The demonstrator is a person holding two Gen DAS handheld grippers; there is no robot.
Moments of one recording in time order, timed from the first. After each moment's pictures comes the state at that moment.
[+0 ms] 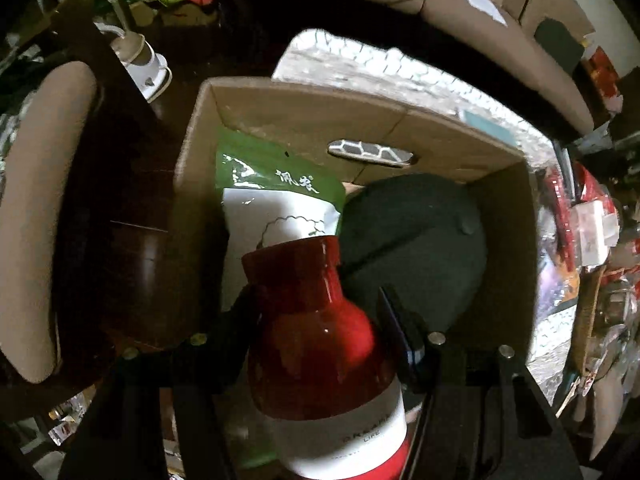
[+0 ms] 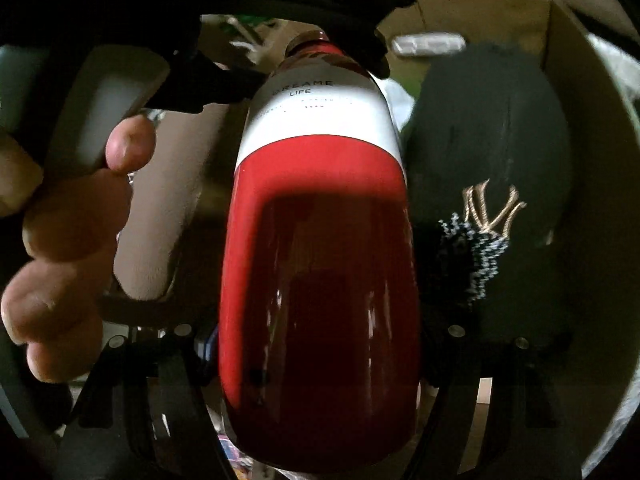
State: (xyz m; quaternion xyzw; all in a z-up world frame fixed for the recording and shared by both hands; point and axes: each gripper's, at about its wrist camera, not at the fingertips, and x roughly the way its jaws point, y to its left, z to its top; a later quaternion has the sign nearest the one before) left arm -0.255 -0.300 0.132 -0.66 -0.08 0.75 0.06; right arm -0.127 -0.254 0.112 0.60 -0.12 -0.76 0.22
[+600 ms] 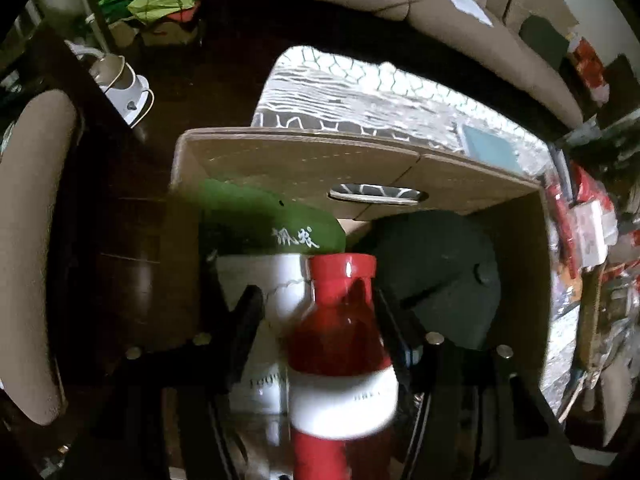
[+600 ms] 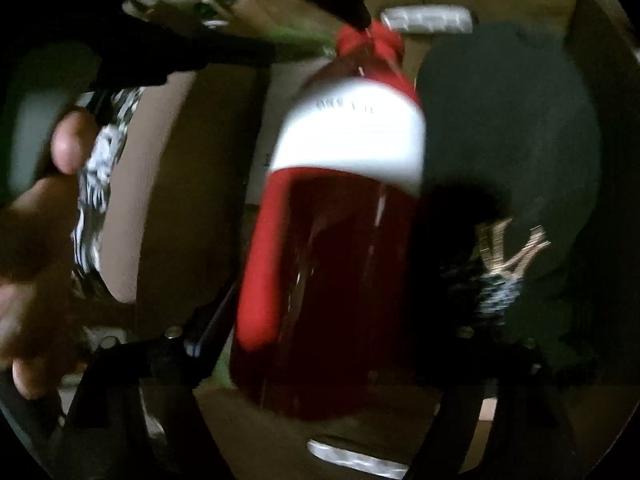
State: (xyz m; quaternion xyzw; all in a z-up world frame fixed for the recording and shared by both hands) left arm -0.267 -0.310 0.144 -0.62 -0.07 0.77 0.09; right arm -0.160 -0.252 0.099 0.63 -0.09 -0.74 0.22
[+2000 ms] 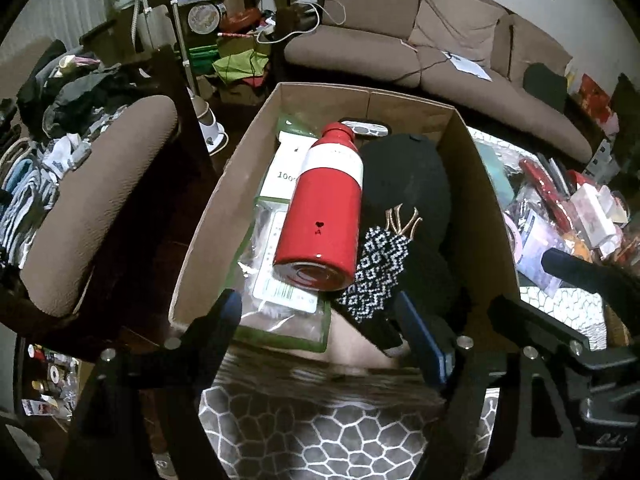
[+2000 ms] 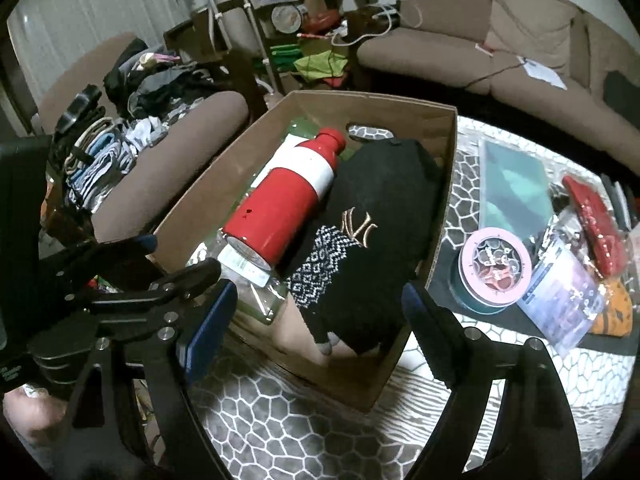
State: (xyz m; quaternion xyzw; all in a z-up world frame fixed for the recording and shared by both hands) left arm -0.019 -0.268 0.180 -0.48 -0.04 0.88 -0.04; right arm -0.027 -0.146 0.201 0.46 0.03 -0.85 0.25
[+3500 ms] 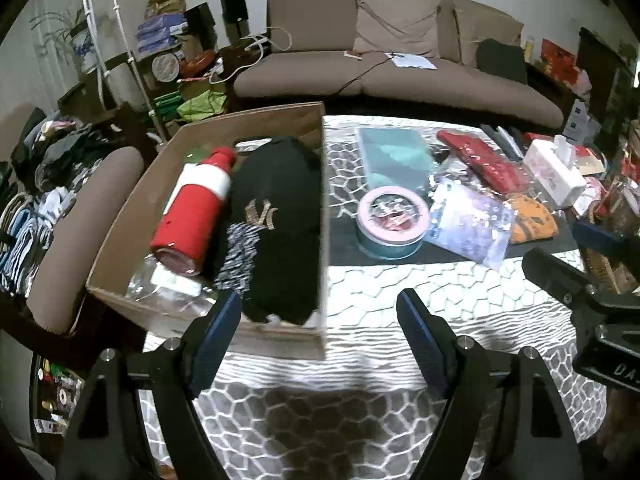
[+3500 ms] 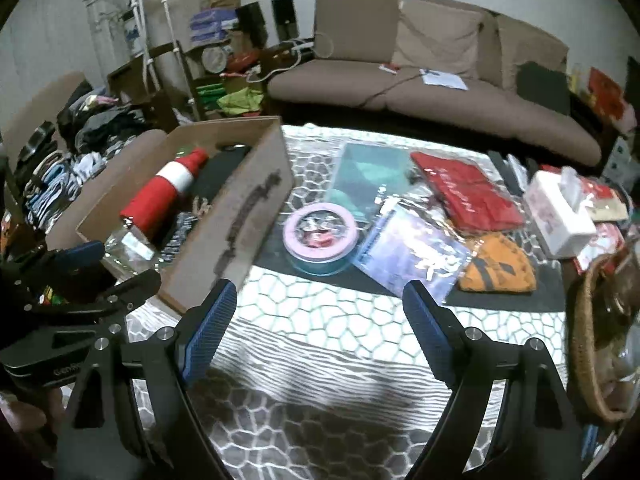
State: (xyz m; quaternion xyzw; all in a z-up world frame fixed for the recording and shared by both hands) left arm 0.029 -0.080 0.194 -0.44 0.04 0.90 -0.01; right arm 0.027 0.073 0.216 0.41 0.02 -0.90 0.14
